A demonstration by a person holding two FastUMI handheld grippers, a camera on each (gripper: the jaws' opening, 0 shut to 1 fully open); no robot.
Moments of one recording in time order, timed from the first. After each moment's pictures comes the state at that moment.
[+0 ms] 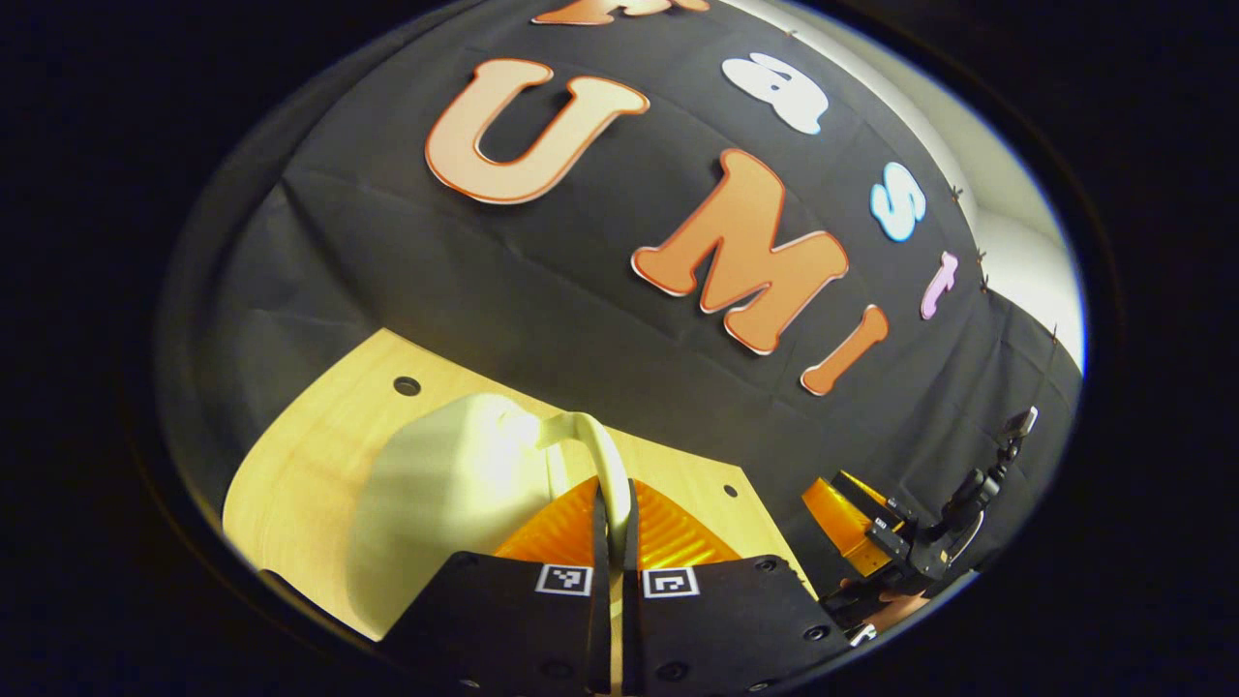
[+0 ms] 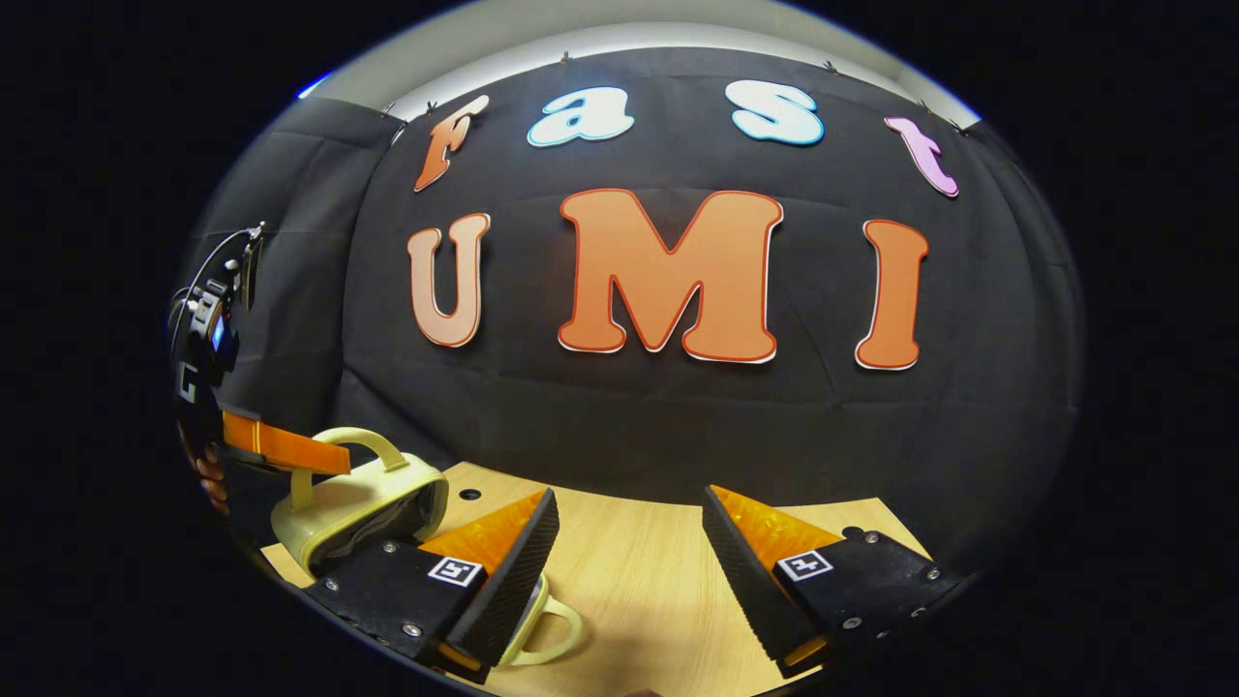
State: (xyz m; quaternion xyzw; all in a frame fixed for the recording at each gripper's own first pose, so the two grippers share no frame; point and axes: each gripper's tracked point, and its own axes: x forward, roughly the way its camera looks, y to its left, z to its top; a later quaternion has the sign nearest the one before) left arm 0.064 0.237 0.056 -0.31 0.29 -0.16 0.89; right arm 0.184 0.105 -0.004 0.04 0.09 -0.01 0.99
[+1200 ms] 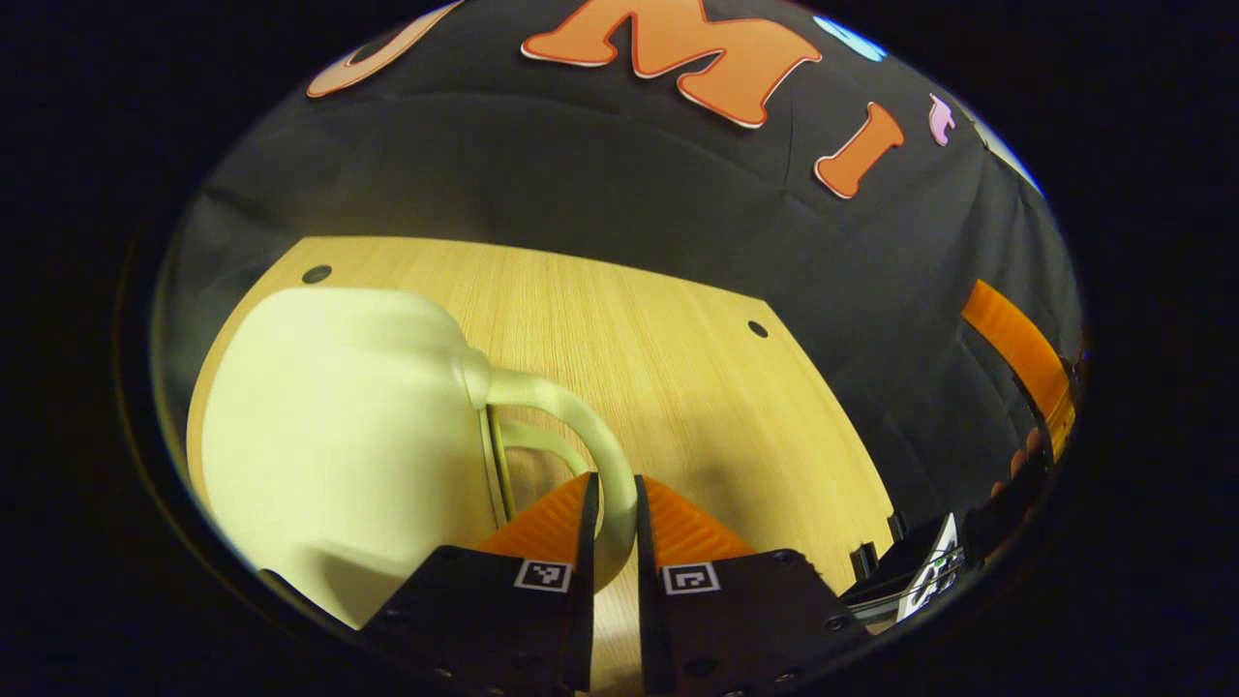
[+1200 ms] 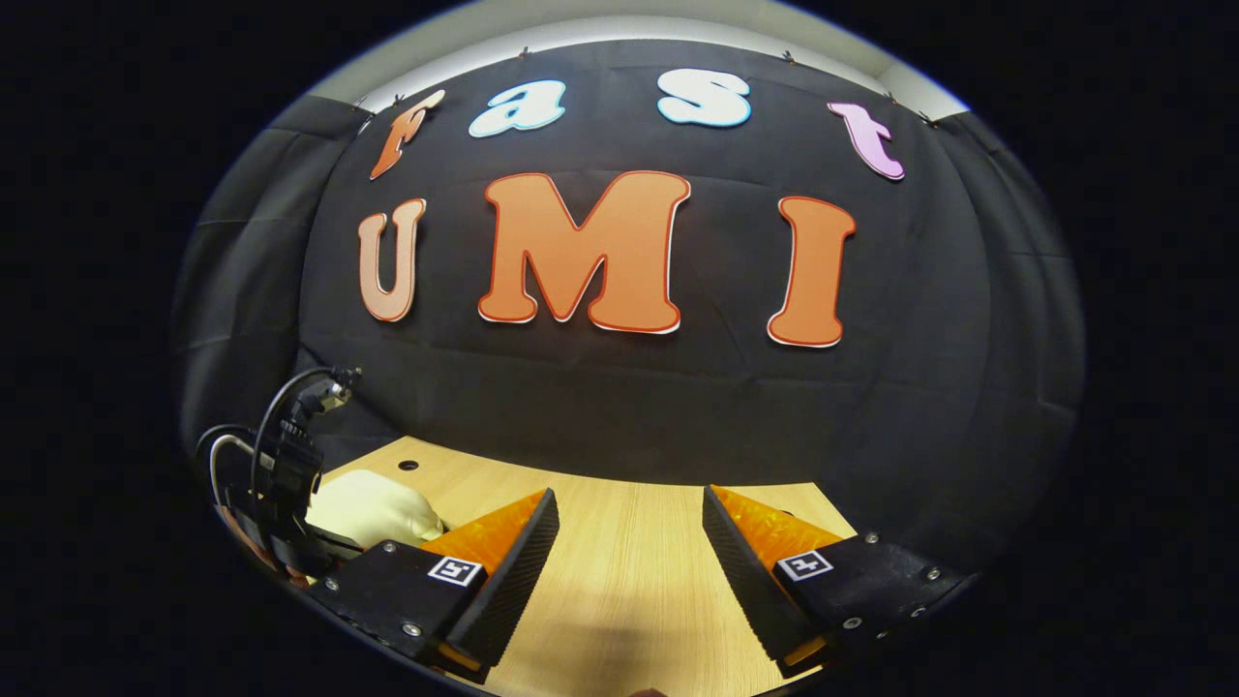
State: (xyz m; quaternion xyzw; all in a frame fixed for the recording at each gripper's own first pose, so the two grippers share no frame) left arm 0.024 0.044 -0.105 -0.18 0.48 -0.22 0.83; right arm 0.141 0.005 -0.044 0.03 0.11 -0.08 0.99
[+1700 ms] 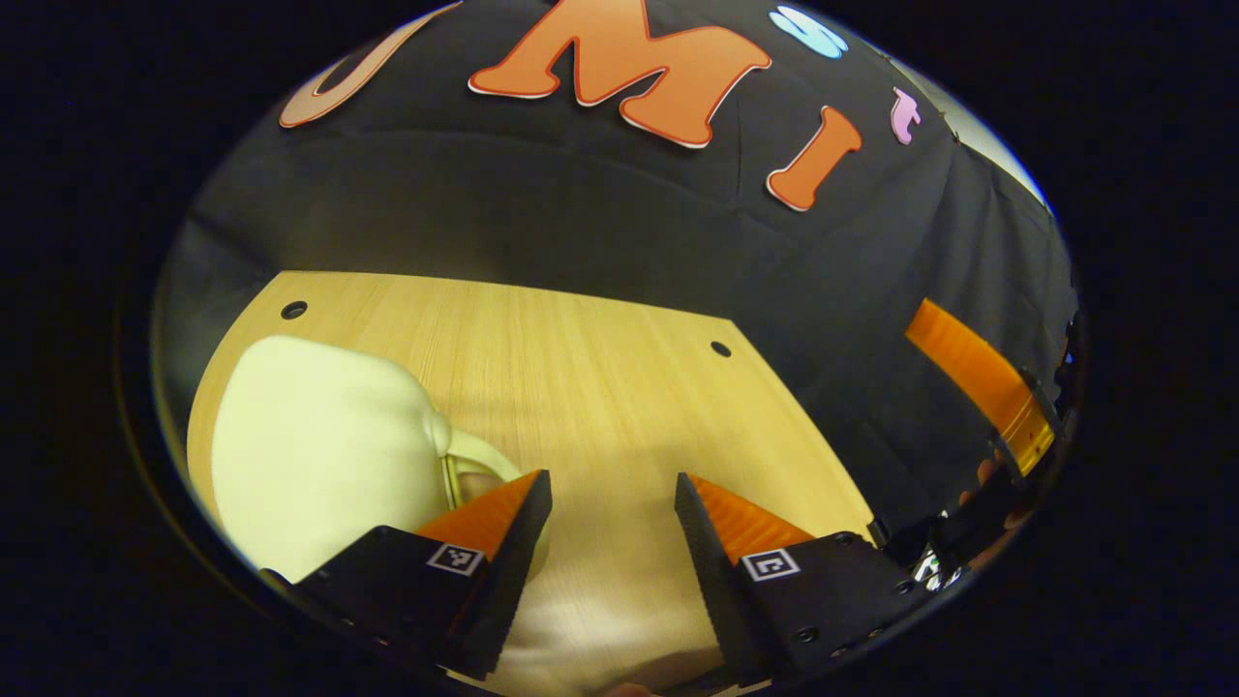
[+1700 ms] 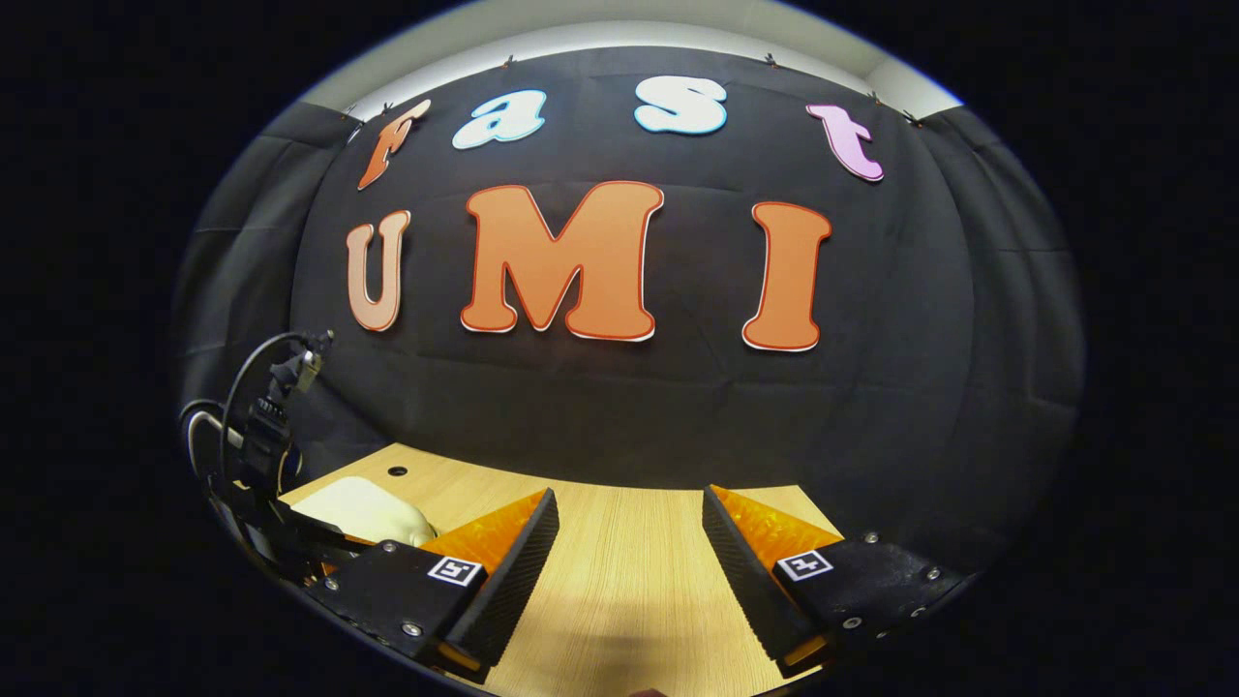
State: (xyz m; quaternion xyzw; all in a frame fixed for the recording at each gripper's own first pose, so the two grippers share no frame) left arm 0.040 0.015 -0.042 -0.19 0.40 -0.24 0.86; right arm 0.132 -0.018 -0.032 0.04 0.09 -0.09 0.99
